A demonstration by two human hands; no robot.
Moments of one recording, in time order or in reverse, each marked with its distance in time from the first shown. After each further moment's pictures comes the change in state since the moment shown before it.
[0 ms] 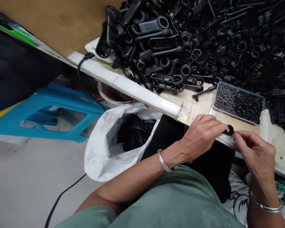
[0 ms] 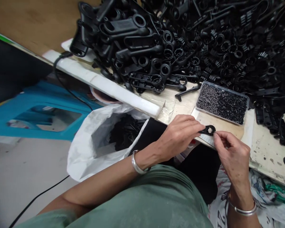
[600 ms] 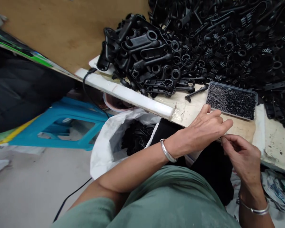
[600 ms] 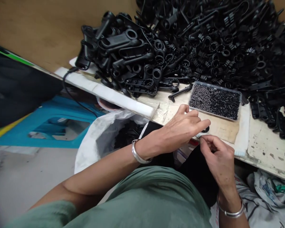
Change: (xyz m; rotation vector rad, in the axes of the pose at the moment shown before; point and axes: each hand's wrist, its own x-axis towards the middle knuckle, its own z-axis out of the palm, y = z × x) left_hand 0.041 0.014 -0.016 0.299 -0.344 0.179; right_hand -0.022 -0.014 0.012 0.339 -0.039 0.121
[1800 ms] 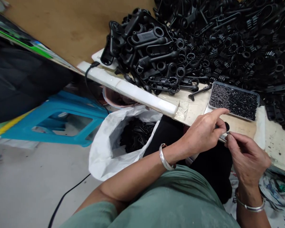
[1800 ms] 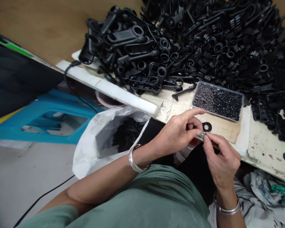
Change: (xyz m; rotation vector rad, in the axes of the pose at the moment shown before) left_hand -0.014 0.015 0.008 -1.007 0.344 -0.436; right_hand -0.006 -0.004 0.004 -0.155 0.264 -0.353
